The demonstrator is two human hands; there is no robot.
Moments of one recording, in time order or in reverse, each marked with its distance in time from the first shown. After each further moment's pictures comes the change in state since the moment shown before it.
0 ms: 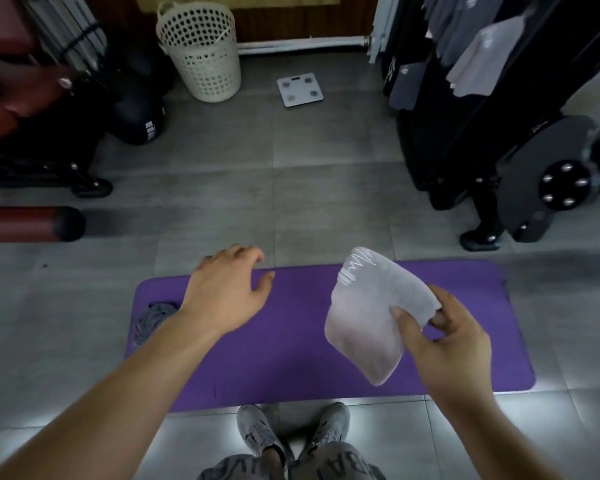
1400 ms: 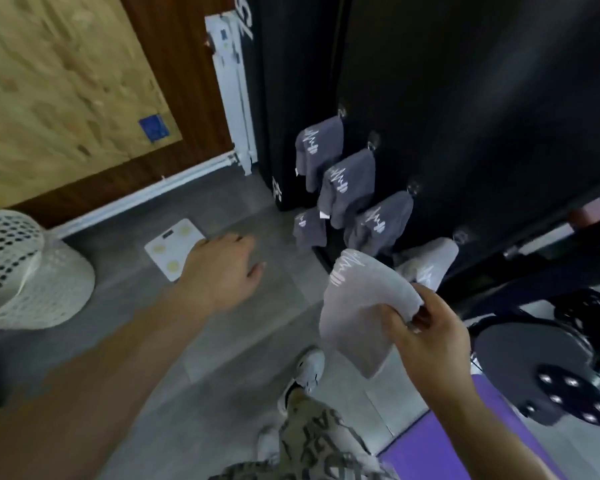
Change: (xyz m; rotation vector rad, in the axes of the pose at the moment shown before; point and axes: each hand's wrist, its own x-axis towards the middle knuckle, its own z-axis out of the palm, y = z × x) left_hand 0.920 0.233 -0.176 0.283 -0.061 0.618; right_hand 0.772 -0.203 -0.007 0.042 0.429 0.261
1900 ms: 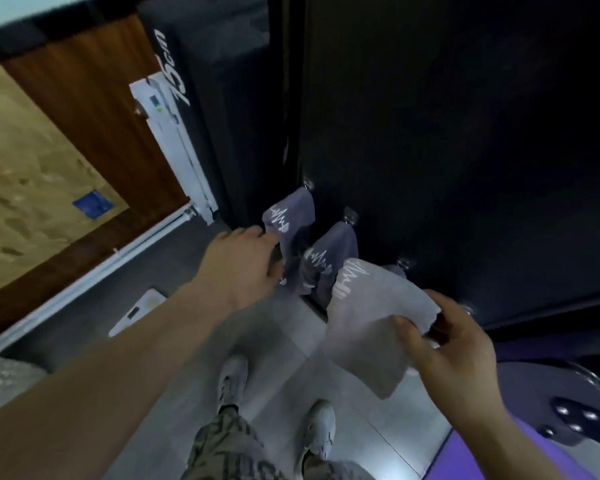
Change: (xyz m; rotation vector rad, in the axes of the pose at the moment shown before) left_hand 0.233 -0.001 -0.073 0.018 0.156 0.395; right_hand 0.137 -0.100 0.012 0.069 0.186 0.086
